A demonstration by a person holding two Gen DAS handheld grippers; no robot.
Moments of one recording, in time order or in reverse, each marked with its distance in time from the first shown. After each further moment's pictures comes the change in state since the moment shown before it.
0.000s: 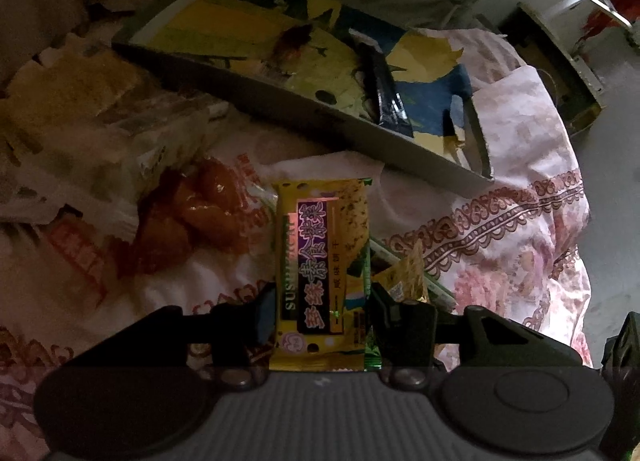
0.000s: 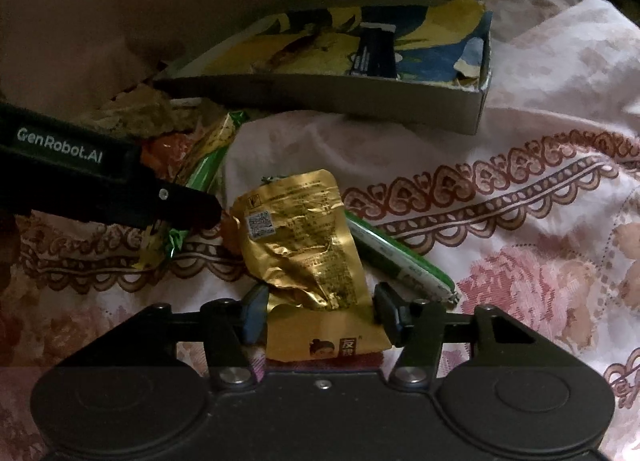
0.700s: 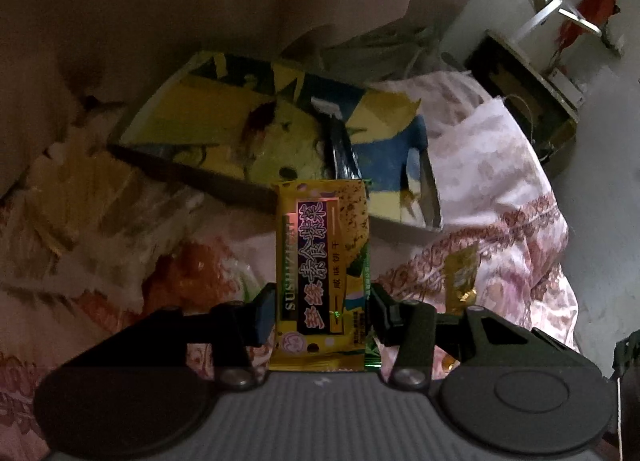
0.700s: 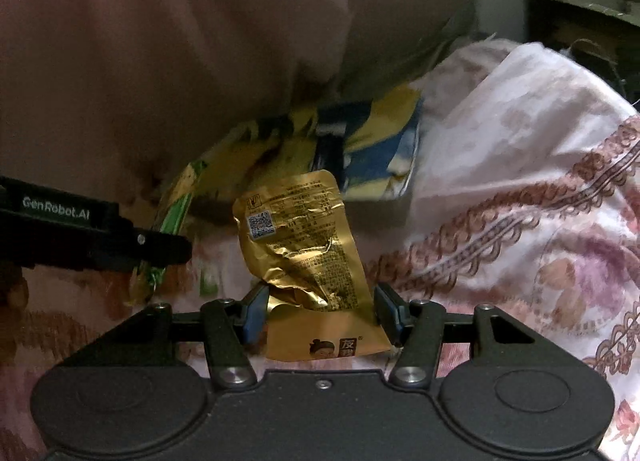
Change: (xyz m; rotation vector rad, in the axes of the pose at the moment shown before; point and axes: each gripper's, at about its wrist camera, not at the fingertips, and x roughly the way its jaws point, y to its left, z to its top) left arm -0.049 -0.044 0.021 0.076 -0.135 0.024; right arm -0.071 -0.023 0.010 0.154 -0.255 -0.019
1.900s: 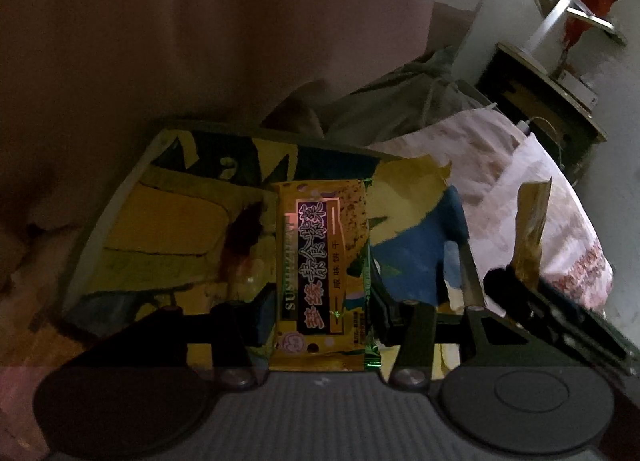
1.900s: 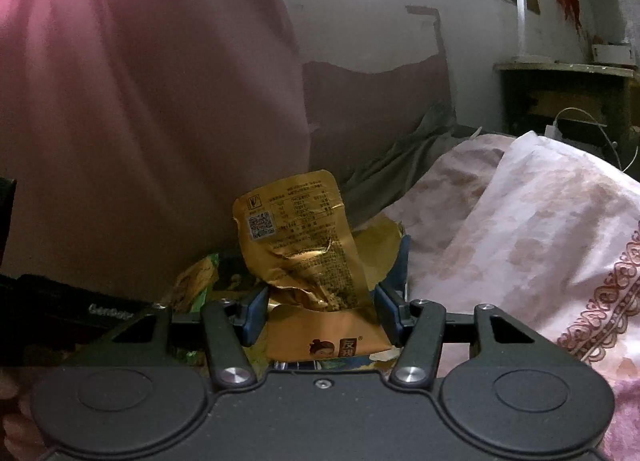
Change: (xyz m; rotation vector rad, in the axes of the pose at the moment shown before) left arm 0.091 -0.006 0.104 0.102 -0.078 0.054; right arm 0.066 -0.010 0.089 0.073 -0.291 -0.062
